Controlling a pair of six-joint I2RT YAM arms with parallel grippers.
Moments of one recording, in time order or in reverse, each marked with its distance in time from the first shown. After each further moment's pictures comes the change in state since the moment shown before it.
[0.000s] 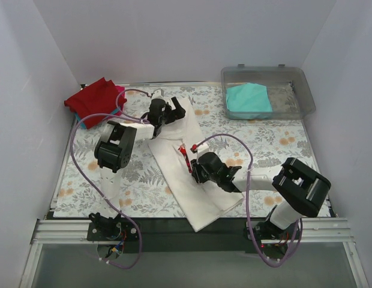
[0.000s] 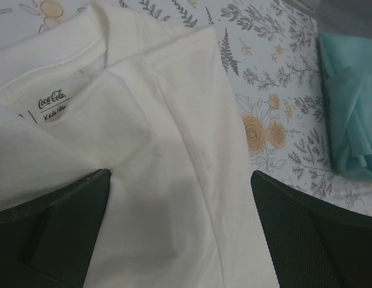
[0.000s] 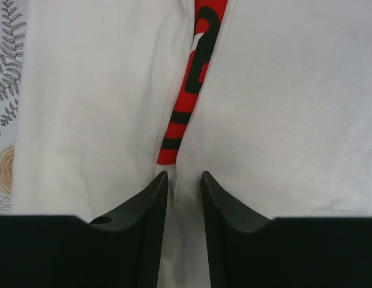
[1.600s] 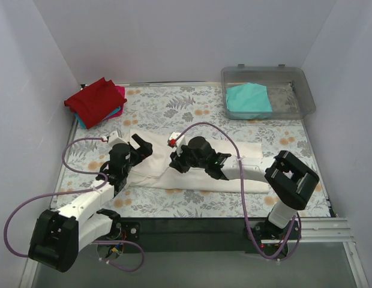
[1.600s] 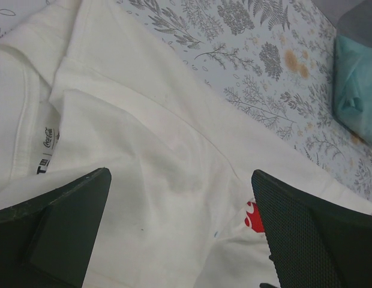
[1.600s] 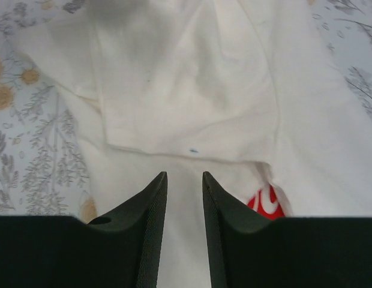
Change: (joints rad) left arm 0.038 -1.138 -0.908 -0.238 -0.207 -0.131; right arm 0.007 0.112 0.282 0.037 -0.365 -0.341
